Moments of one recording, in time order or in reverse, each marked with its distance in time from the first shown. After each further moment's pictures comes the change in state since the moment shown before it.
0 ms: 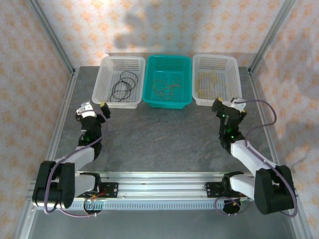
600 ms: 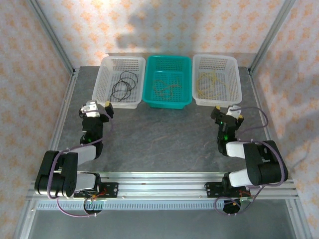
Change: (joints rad) left arm 0.000 0.080 -0.021 0.186 0.110 0.093; right arm -0.053 0.286 -0.181 0.481 -0.065 -0.114
